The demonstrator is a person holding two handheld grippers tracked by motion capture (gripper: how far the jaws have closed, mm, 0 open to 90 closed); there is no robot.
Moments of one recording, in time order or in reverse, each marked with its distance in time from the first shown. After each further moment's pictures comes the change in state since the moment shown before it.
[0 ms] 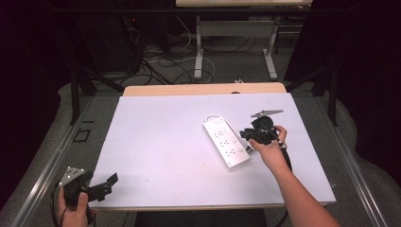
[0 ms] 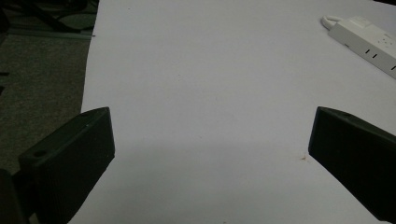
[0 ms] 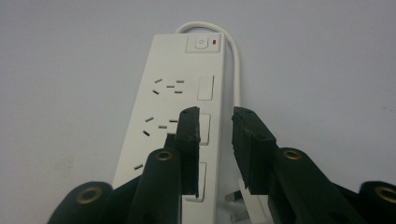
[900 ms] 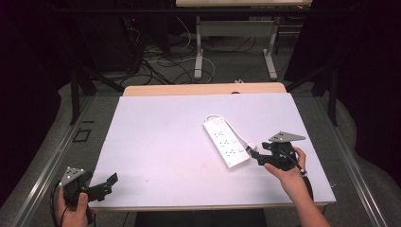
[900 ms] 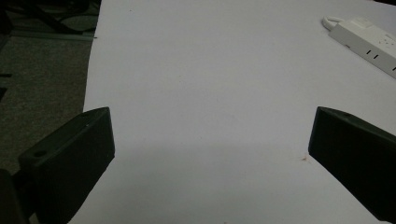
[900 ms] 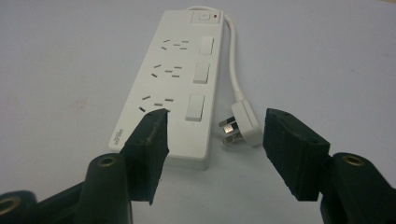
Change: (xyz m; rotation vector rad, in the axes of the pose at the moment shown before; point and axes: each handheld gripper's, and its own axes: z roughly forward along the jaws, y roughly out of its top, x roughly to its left) left arm -0.001 0.000 -0.001 -0.005 0.004 0.000; right arm 0.001 -0.066 -0.049 -0.099 -0.001 -0.061
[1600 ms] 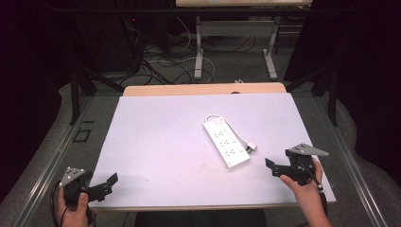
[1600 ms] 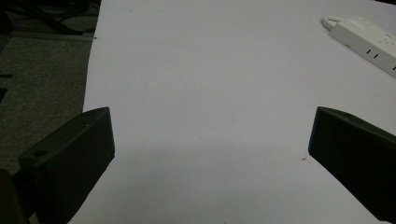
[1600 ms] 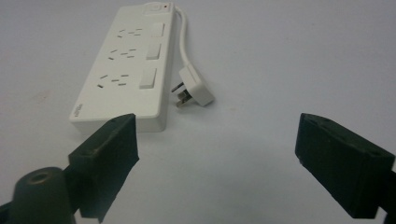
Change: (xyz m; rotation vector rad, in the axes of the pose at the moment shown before) left arm 0.000 0.000 0.000 -0.006 0.004 0.010; right arm -0.021 -0.041 -0.033 -0.065 -0.128 0.109
